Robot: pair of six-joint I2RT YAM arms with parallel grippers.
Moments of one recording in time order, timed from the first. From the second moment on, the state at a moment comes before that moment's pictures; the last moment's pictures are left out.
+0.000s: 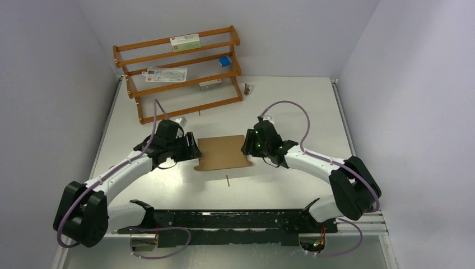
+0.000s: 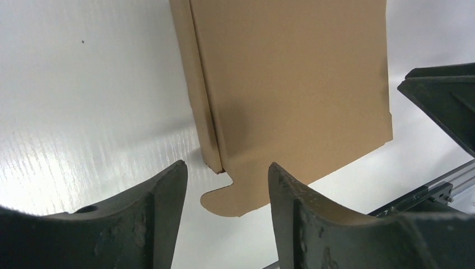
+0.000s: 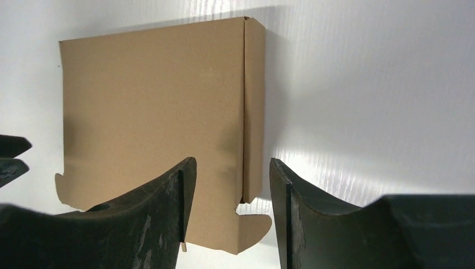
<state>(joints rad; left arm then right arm) -0.42 1.19 0.65 -0.31 0.18 -0.58 0.67 1.43 0.75 -0.11 0.10 0.66</state>
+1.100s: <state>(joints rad) -0.36 1.41 0.48 0.15 0.42 -0.56 0.55 1.52 0.47 0.47 -0.20 0.55</state>
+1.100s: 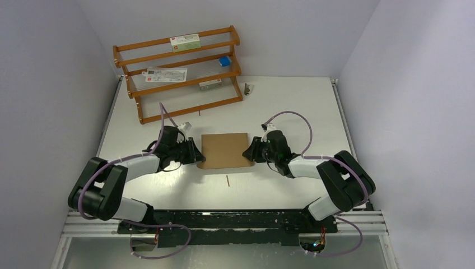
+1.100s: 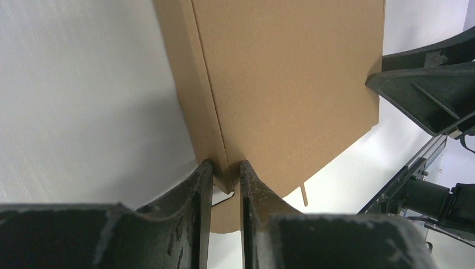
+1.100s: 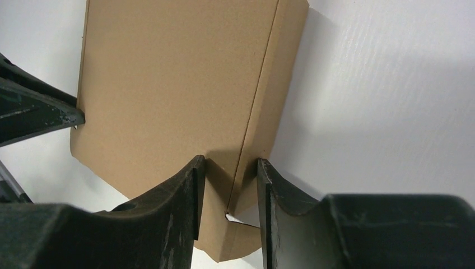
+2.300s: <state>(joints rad) -0.31 1.50 0.75 -0.01 0.36 -0.41 0.51 1.27 0.58 0.14 -0.17 0.32</state>
